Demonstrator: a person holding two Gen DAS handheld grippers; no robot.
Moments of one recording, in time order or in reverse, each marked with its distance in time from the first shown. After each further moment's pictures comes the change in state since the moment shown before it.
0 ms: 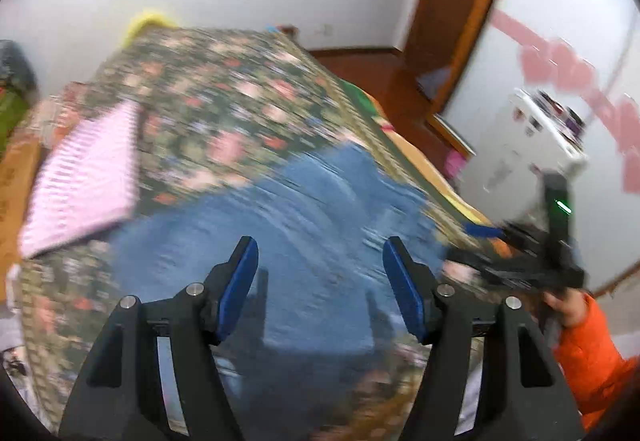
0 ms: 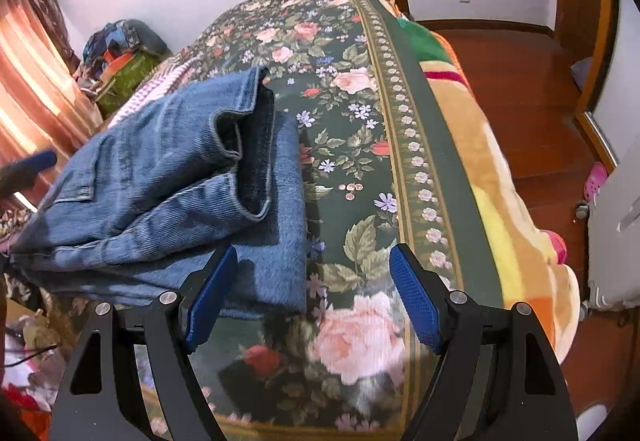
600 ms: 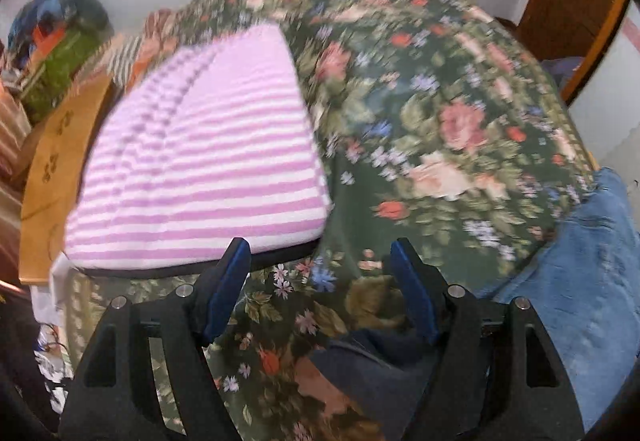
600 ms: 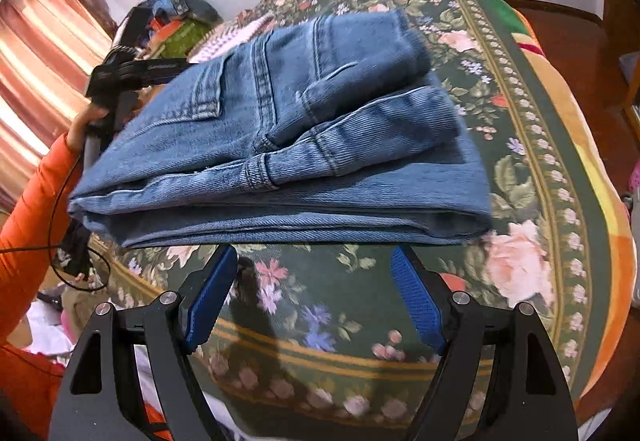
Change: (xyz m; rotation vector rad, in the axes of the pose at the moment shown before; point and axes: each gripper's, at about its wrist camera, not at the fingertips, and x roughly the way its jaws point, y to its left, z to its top) left arm 0.134 0.199 0.014 -0.158 0.230 0.260; right arm 0.017 0.085 -0.023 -0.047 0.126 0.156
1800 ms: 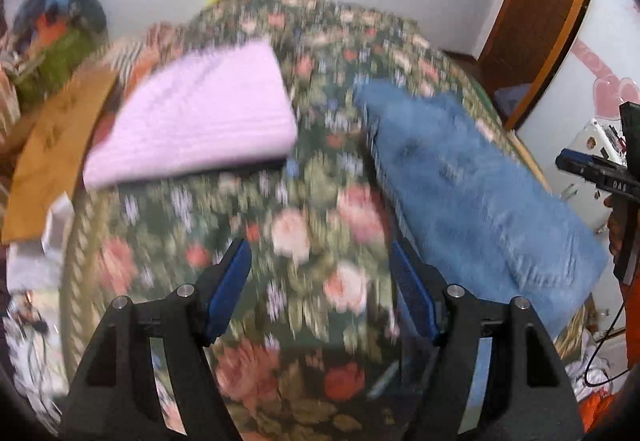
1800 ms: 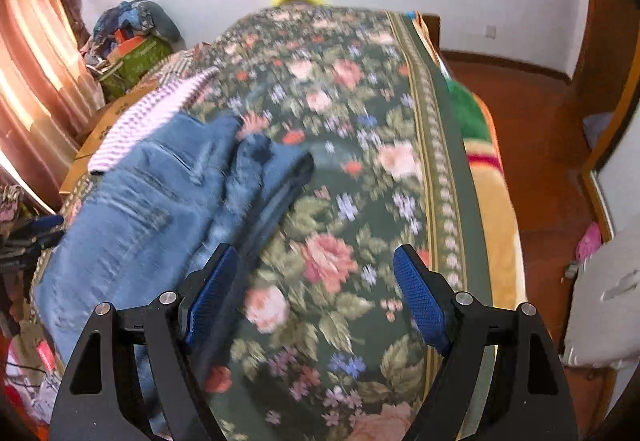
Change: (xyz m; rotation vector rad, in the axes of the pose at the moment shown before) left arm -0.122 0.002 -0.107 -0.008 -0.193 -0.125; right arm -0.017 -0.033 0.111 -0.103 -0.126 -0.209
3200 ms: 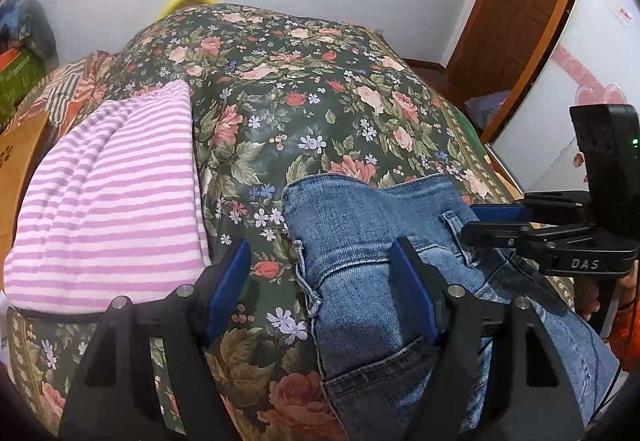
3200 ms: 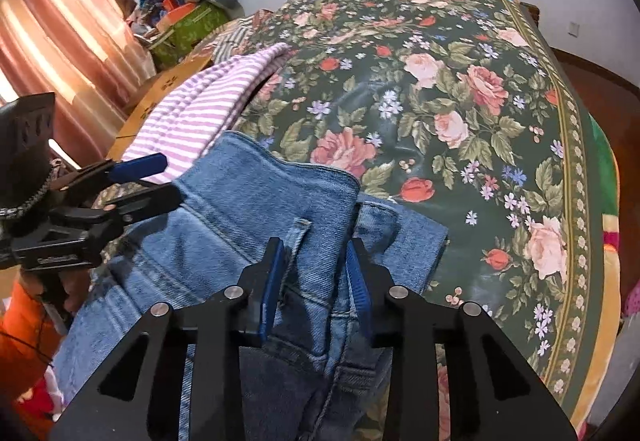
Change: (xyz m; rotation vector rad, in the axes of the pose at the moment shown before) left arm 0.115 -0.034 0.094 0.042 -0.011 -0.136; right arm 0.105 0.058 0.073 -0.080 0.139 0.240
